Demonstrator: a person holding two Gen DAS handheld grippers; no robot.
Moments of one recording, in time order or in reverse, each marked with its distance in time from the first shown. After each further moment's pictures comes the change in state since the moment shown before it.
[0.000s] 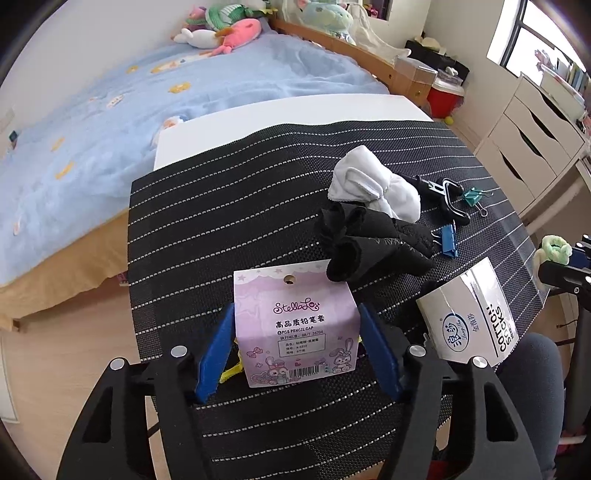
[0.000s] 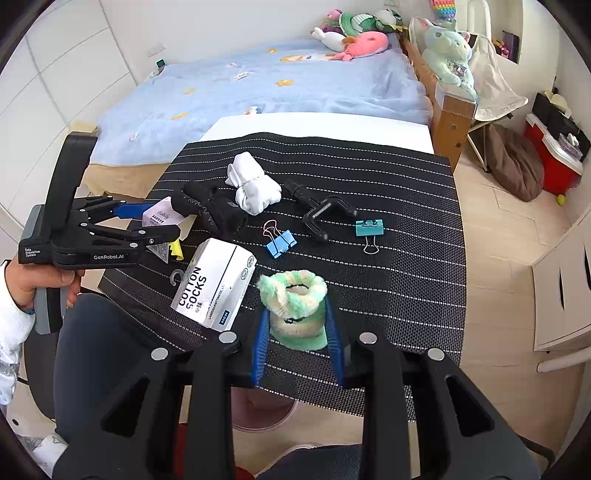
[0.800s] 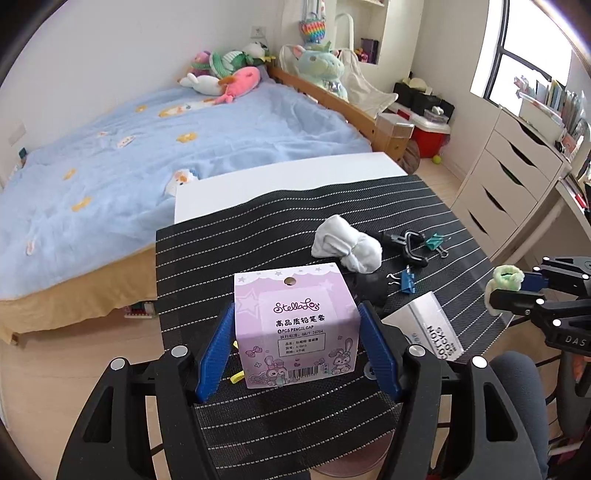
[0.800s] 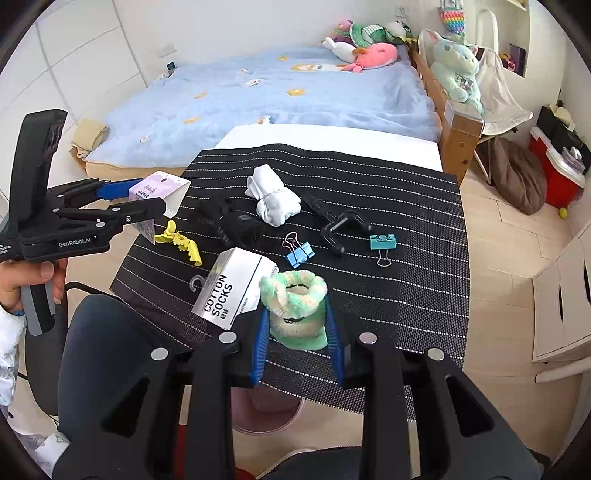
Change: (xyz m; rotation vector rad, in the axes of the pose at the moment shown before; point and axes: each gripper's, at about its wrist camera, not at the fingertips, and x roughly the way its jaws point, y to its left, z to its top) left arm -0.064 -0.005 0.001 0.002 -0.183 -0.020; right arm -0.014 0.016 0.005 -0.036 -0.034 0.013
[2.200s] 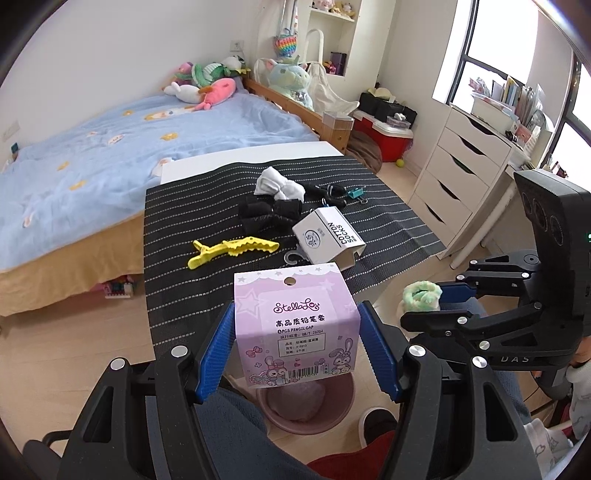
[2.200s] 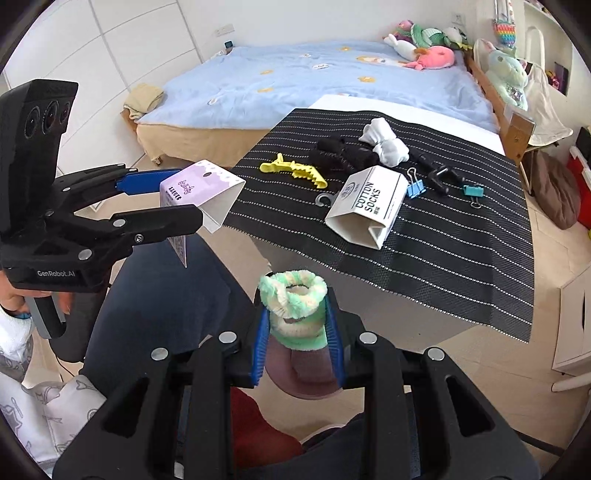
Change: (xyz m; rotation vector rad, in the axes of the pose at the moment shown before) left arm -0.081 -0.039 -0.101 0.008 -0.051 -0.107; right arm -0.023 0.088 -0.080 -0.129 0.040 0.137
